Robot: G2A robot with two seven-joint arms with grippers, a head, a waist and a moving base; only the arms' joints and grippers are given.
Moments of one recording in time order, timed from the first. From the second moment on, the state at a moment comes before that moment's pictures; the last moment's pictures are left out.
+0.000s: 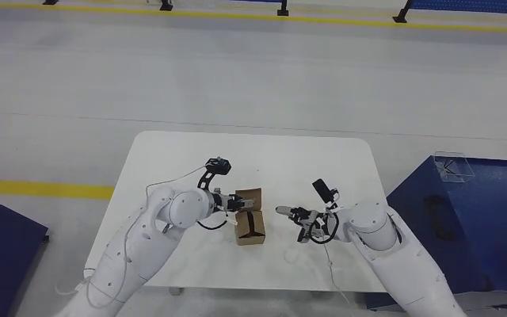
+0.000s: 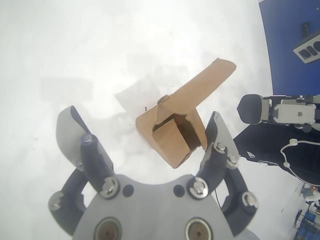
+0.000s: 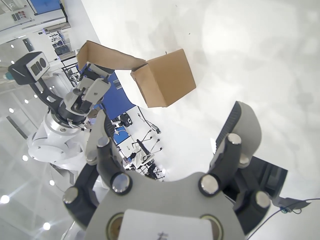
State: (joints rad) left arm 0.74 -1.24 -0.85 -1.34 0.53 0.11 -0.90; right arm -1.09 -1.00 1.14 -1.66 0.11 0.65 0.86
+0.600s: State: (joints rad) left arm 0.73 -1.25 -0.87 -1.33 0.49 0.11 -0.94; right arm -1.10 -0.99 1.15 -1.68 0.13 0.67 0.84
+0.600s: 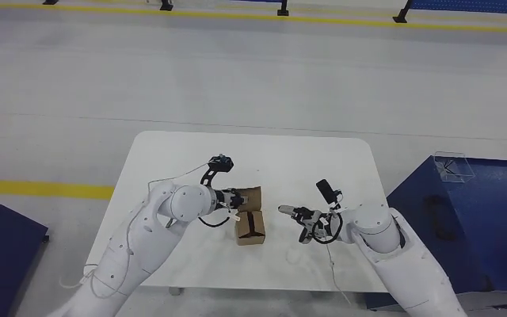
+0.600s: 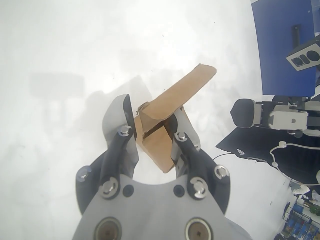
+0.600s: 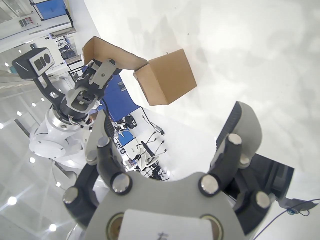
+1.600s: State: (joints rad) left arm 1.06 -1.18 -1.06 -1.67 0.50 0.12 -0.95; right arm -1.07 -0.98 1.14 -1.68 0.11 0.67 0.85
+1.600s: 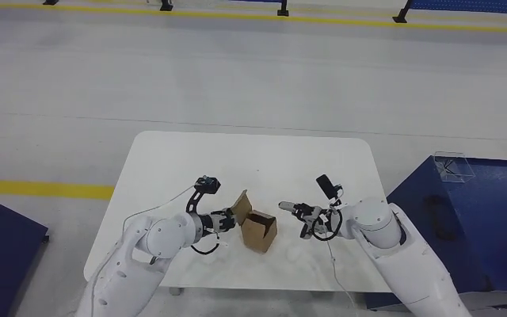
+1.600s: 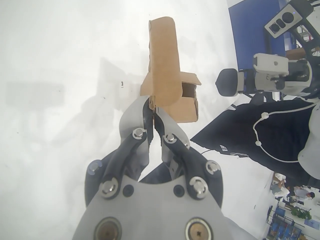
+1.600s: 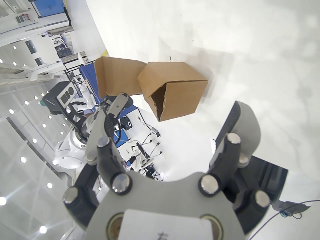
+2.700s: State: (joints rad) left arm 1.00 -1.20 -0.95 -1.72 0.62 0.26 -1.02; right arm -1.13 -0.93 1.10 -1.64 -0.14 0.57 1.08
